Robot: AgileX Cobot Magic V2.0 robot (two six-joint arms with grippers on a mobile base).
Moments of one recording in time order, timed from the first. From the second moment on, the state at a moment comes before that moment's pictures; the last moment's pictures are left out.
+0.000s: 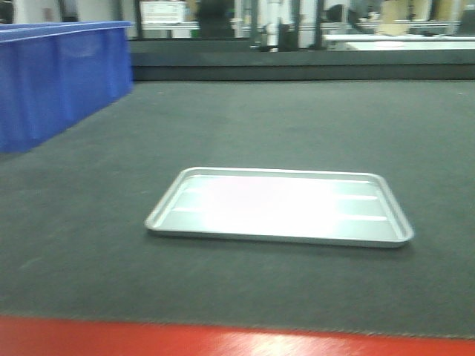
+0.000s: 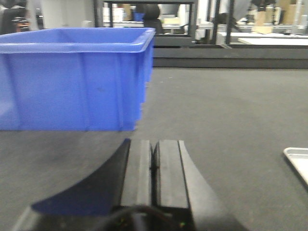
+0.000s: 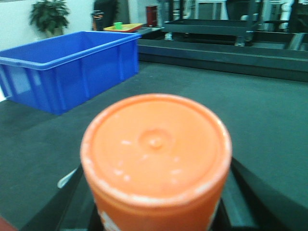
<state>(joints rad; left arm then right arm) -0.10 -0.01 0.03 0.00 0.00 0.00 0.63 0.17 -0.57 -0.33 0.57 0.39</state>
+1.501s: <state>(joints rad) -0.10 -0.01 0.03 0.00 0.00 0.00 0.61 1.11 -0.60 -0.34 -0.19 0.39</state>
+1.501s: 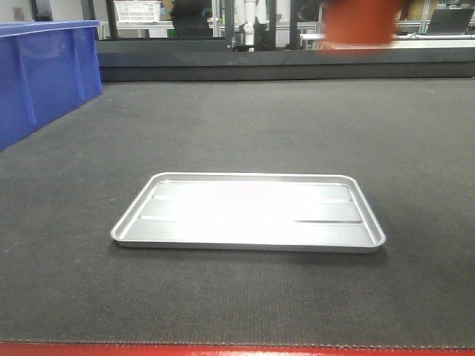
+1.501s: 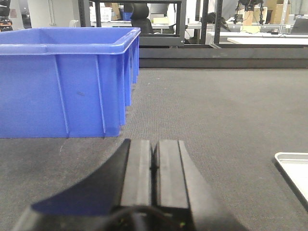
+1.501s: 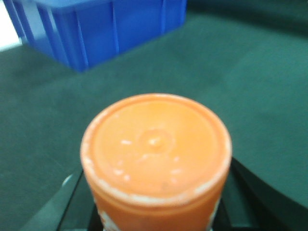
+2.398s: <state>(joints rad) -0.10 -0.01 0.03 0.00 0.00 0.00 0.53 1.70 -0.67 -0.35 -0.56 0.39</state>
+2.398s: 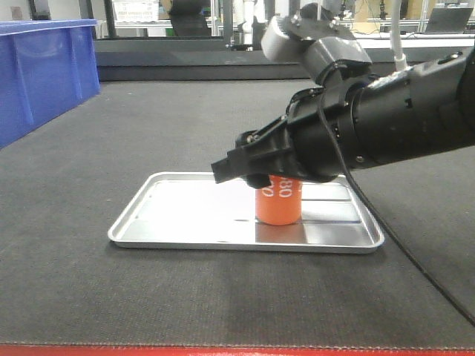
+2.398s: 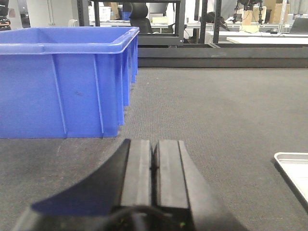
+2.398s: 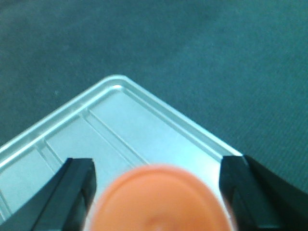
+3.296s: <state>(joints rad) -0.10 -0.01 0.03 0.00 0.00 0.00 0.53 0.99 -0.67 -0.35 -0.01 0.39</state>
